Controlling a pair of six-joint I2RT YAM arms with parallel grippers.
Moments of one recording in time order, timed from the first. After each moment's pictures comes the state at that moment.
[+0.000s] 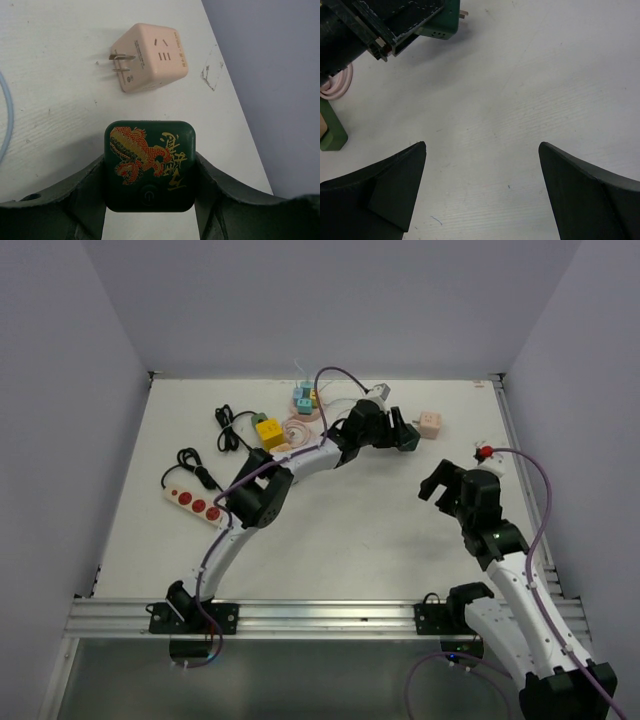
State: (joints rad) left arm -0.75 2.50 2.00 0.15 0.16 -0.74; right arm 0.22 0.72 0.59 -0.43 0.23 0.56
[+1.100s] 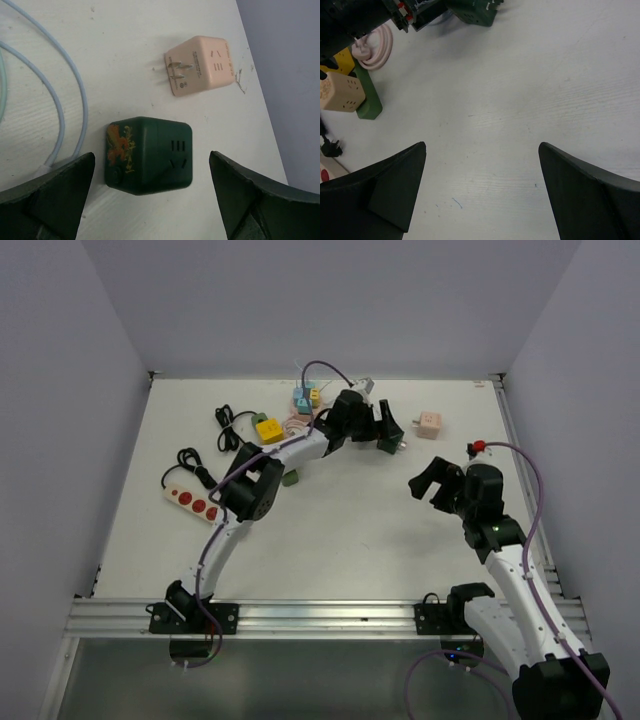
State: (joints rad) left arm -0.66 2.55 2.03 0.08 0.23 -0.72; right arm 0.13 0.78 0.59 -0.36 -0.04 0.54
